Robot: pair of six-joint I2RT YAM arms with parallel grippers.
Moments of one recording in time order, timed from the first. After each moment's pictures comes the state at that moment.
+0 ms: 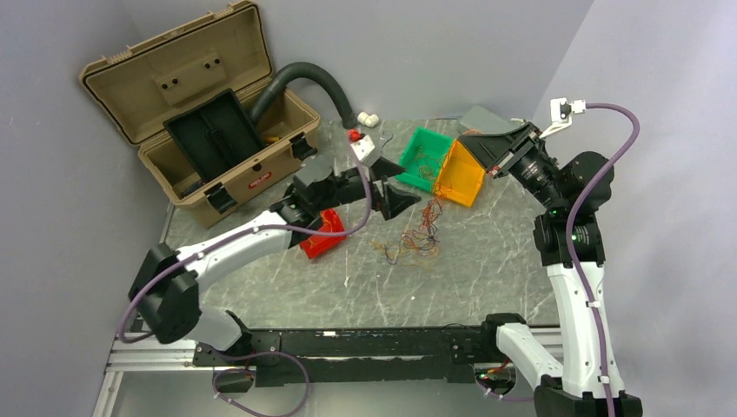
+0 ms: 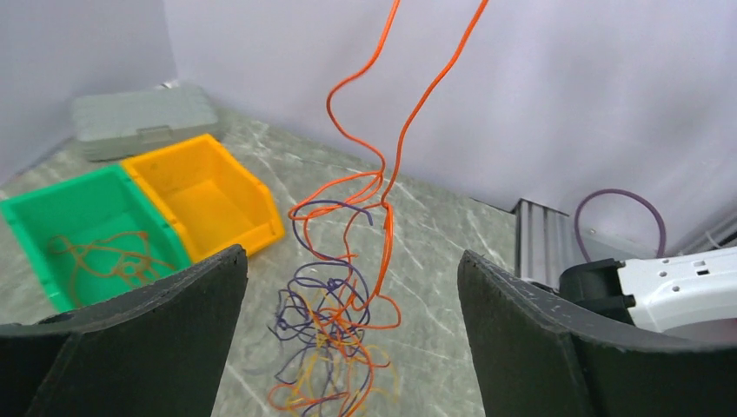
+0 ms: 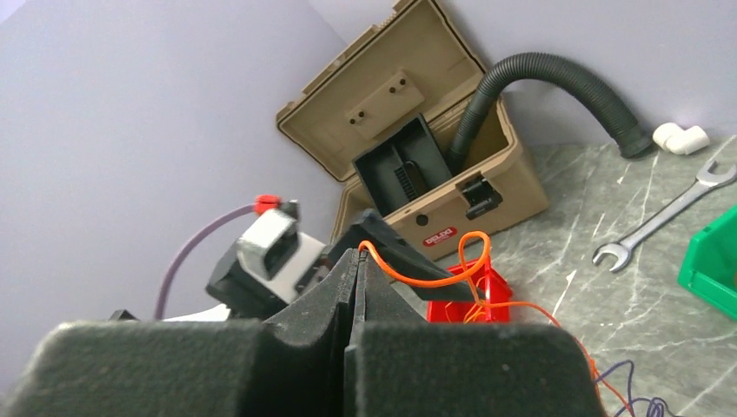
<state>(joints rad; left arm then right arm) -0.79 1.42 1.06 0.48 0.45 -0.23 0.02 0.88 1.18 -0.08 -0.66 0.87</state>
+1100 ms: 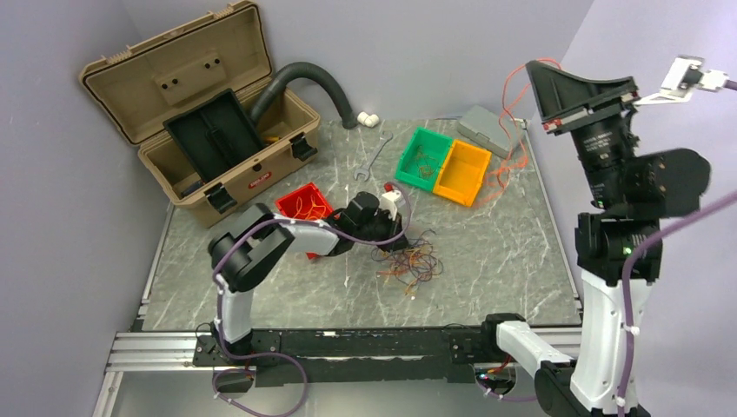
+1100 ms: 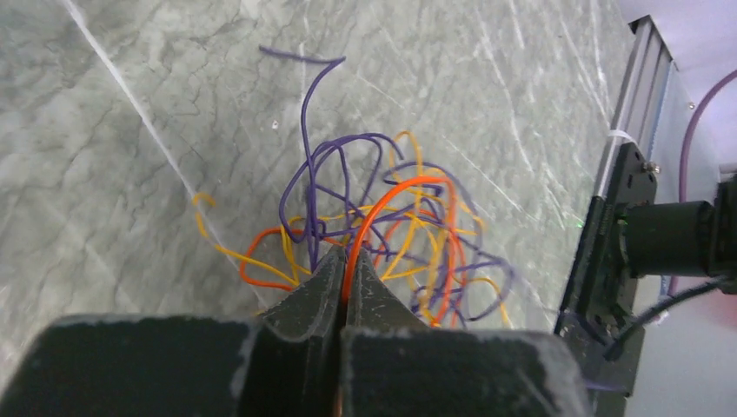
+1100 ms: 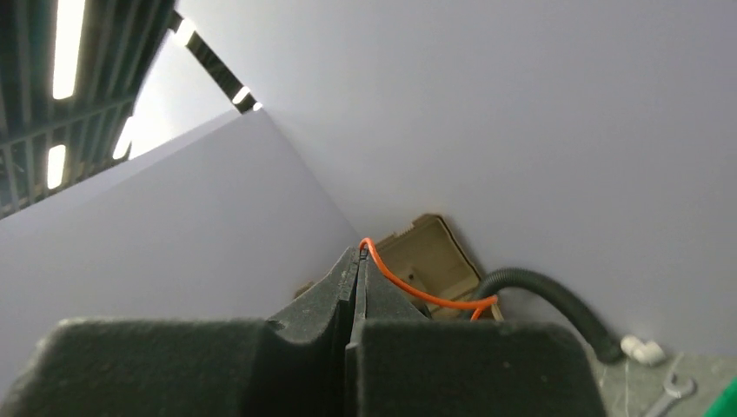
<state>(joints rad) -0.84 1.98 1.03 0.46 0.46 -0.43 0.02 0.99 1.75 -0.19 -0.32 0.88</state>
